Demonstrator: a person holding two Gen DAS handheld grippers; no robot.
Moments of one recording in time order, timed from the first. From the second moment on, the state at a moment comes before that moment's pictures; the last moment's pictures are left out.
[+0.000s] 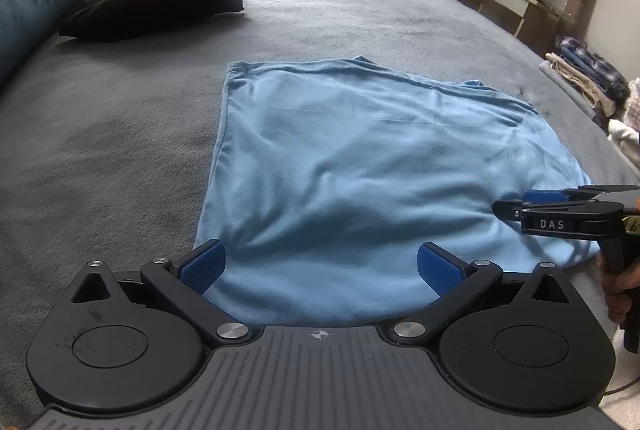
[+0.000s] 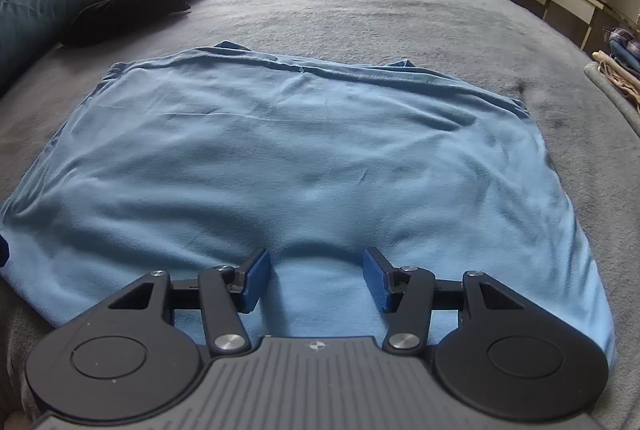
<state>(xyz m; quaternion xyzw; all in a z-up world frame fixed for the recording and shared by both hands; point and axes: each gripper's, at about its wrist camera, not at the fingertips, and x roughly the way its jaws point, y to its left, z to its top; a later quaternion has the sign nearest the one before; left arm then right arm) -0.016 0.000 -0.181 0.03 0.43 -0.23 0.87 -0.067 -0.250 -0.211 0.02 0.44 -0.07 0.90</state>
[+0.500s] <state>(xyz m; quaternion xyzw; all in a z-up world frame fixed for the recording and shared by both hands) 0.001 0.078 -0.194 -0.07 0.47 -0.18 0.86 -0.067 -0.246 -0.205 0.01 0.43 -0.08 0.90</state>
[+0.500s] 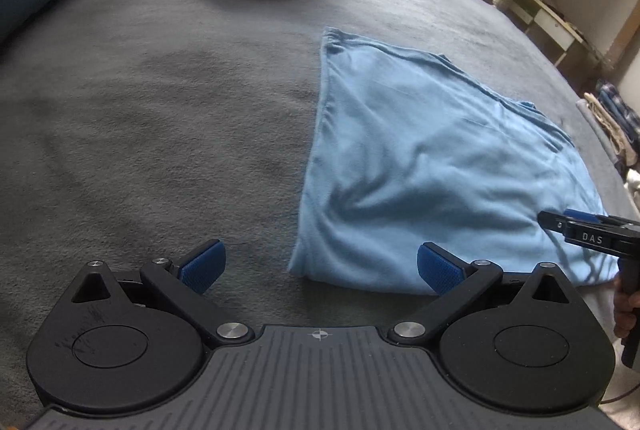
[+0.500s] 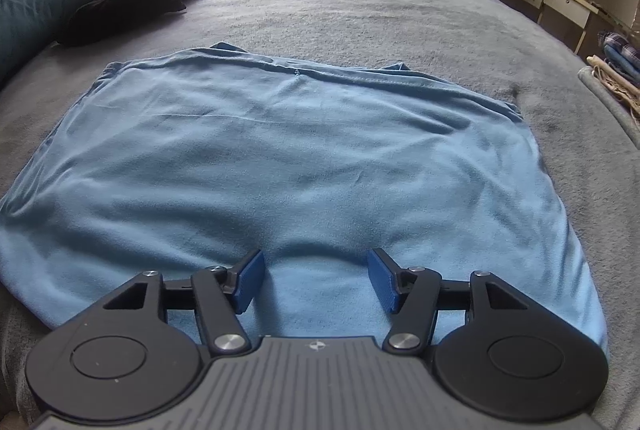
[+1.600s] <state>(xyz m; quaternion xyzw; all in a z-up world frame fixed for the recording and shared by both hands) 0.011 0.093 -0.206 -0.09 0.47 -0.21 0.86 -0.076 -0.141 -0.182 0.00 0.36 0.15 0.92</state>
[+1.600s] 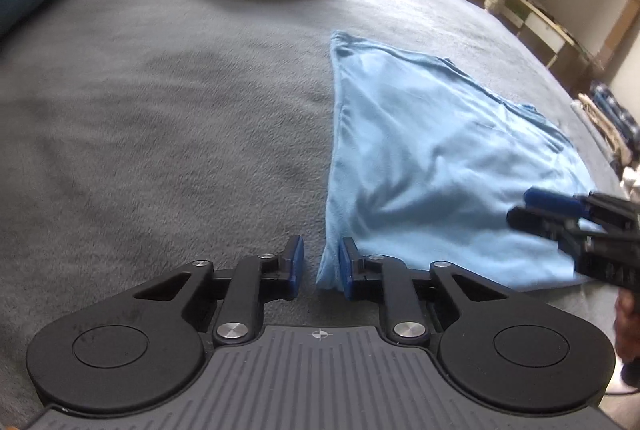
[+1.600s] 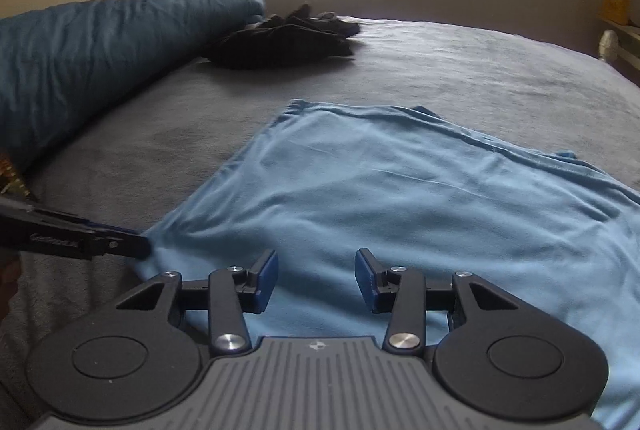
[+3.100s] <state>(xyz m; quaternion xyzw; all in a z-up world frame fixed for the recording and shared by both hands) 0.134 0.087 -0.235 -0.41 0.51 -0.22 0.72 -0.054 -0.147 -0.167 0.17 0.31 0.16 0.92</state>
